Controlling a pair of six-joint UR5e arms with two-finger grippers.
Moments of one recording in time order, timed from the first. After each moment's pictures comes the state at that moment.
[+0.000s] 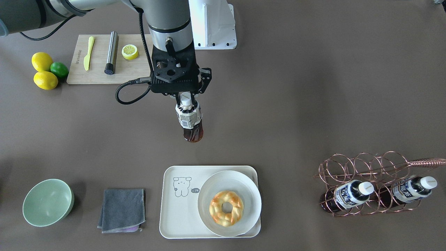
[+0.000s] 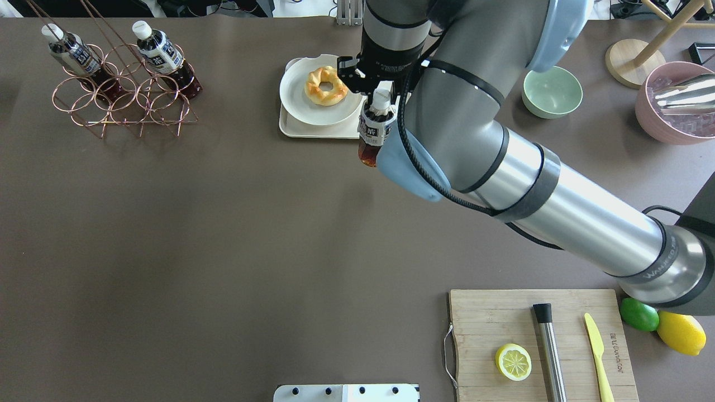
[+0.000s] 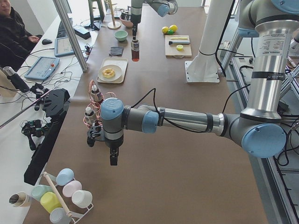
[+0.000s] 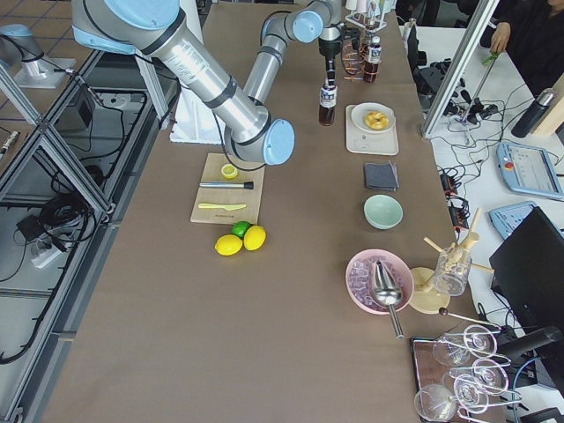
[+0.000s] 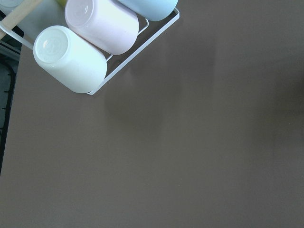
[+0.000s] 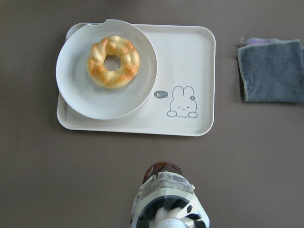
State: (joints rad) left arm -1.58 -1.65 -1.61 -1.60 -2.20 -0.19; right arm 0.76 -0.60 1.69 -1.92 1.96 1.01
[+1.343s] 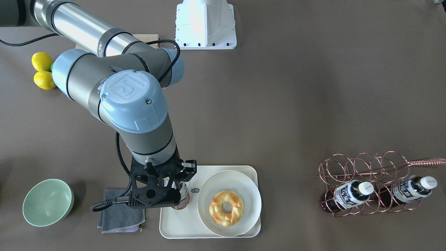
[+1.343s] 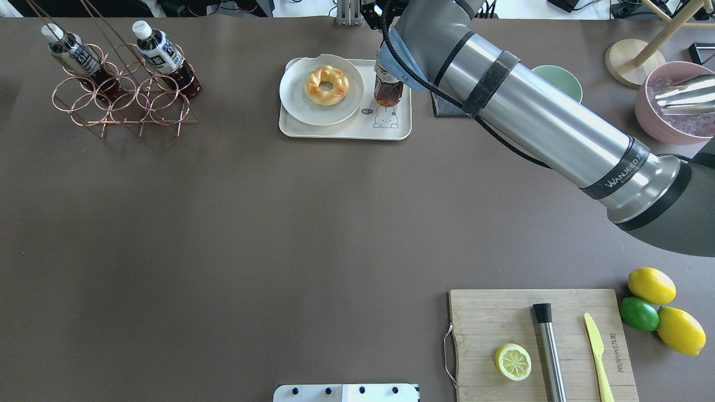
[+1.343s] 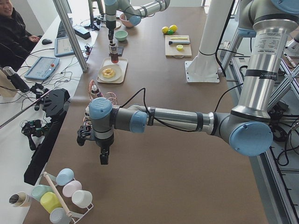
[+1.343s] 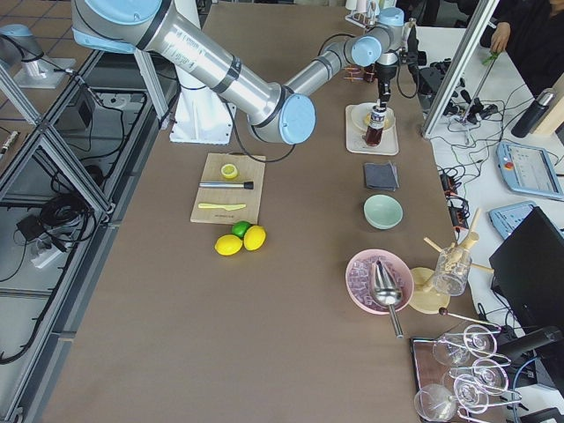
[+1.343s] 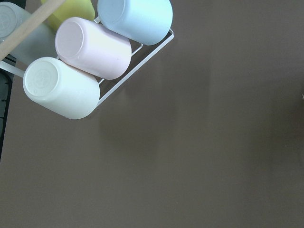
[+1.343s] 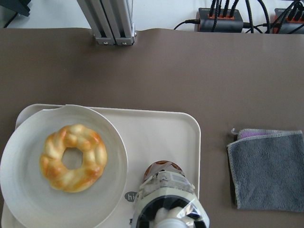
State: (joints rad) left arm -1.57 -1.74 -1.50 -1.63 -2.20 -0.19; right arm 0.91 -0.45 1.10 -1.55 2.03 0.87
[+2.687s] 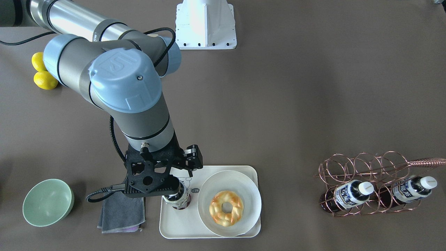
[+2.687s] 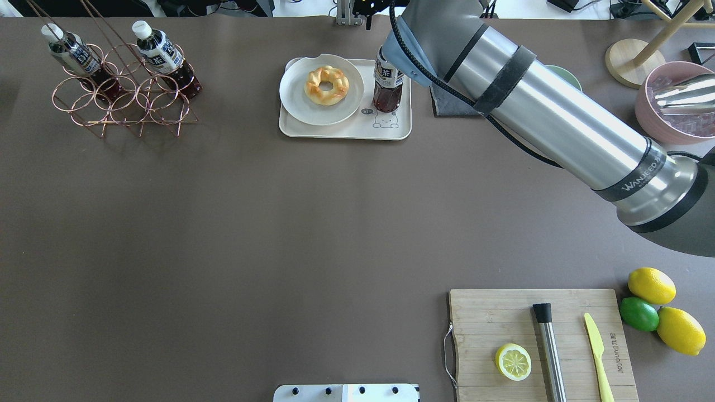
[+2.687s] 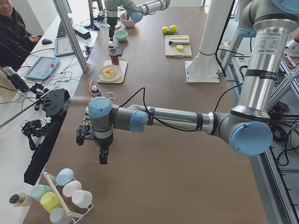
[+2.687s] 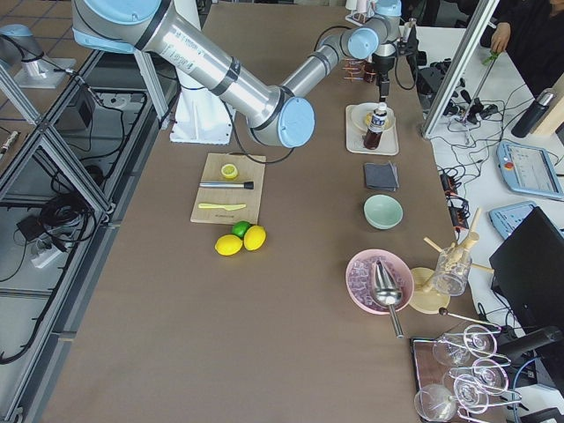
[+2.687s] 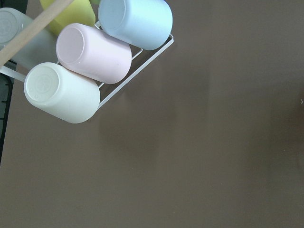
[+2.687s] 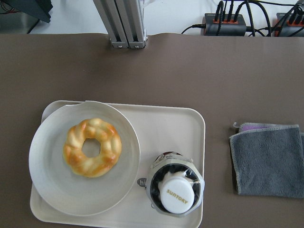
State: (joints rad) left arm -1.58 -1.74 -1.50 -1.63 -2.20 -0.20; right arm 0.92 -0.48 1.22 -1.60 2.05 0.87
